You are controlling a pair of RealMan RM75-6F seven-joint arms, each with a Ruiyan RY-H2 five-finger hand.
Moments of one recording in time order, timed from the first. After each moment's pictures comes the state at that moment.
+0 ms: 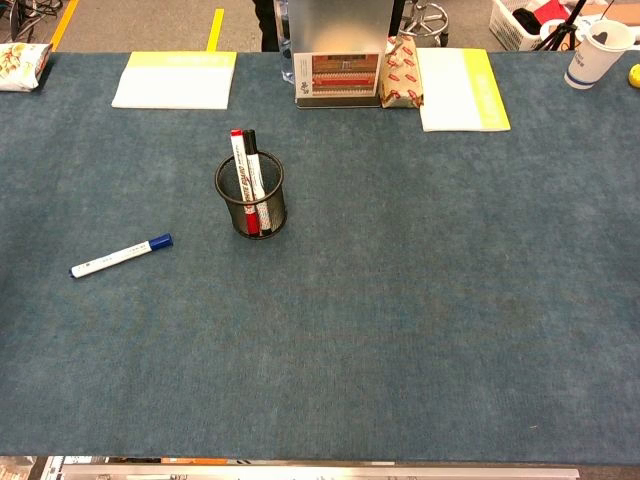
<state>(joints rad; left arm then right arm) -0.14 -1.29 -0.02 -1.45 1.56 1.50 0.01 0.12 -1.13 -0.01 -1.56 -1.62 1.44 -0.05</state>
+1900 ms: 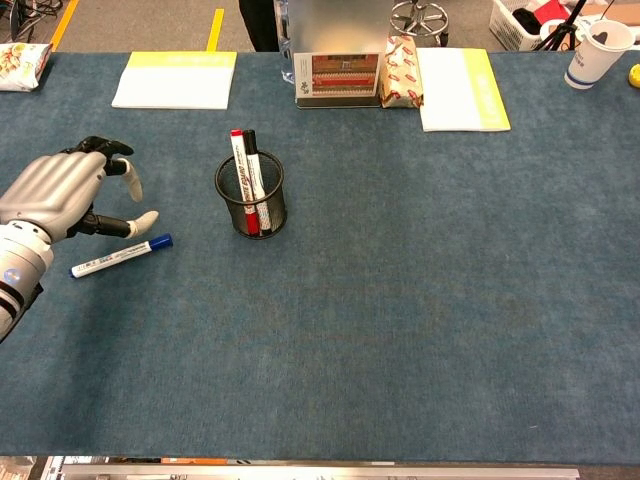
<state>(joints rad) -0.35 -1.57 -0.13 -1.79 1.05 1.33 0.73 0.05 -1.07 0.01 -1.61 -1.65 1.57 0.00</state>
